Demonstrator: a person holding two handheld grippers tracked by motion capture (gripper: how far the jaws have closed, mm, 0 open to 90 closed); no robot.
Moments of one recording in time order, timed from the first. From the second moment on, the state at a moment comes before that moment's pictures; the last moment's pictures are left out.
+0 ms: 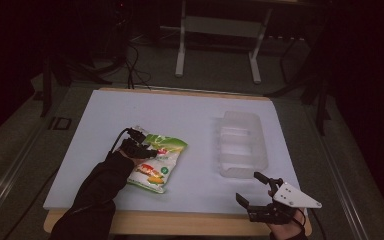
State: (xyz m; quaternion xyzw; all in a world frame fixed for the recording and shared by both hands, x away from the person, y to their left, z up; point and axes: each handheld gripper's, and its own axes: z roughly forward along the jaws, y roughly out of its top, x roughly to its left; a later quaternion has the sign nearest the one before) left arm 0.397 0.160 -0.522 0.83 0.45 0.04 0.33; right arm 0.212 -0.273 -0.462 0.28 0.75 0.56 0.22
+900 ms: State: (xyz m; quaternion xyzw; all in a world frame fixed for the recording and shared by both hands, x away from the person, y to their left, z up) left arm 0.355 0.159 -0.465 0.82 0.40 0.11 0.41; right arm 0.211 -0.276 -0.458 0.28 0.74 0.56 0.24
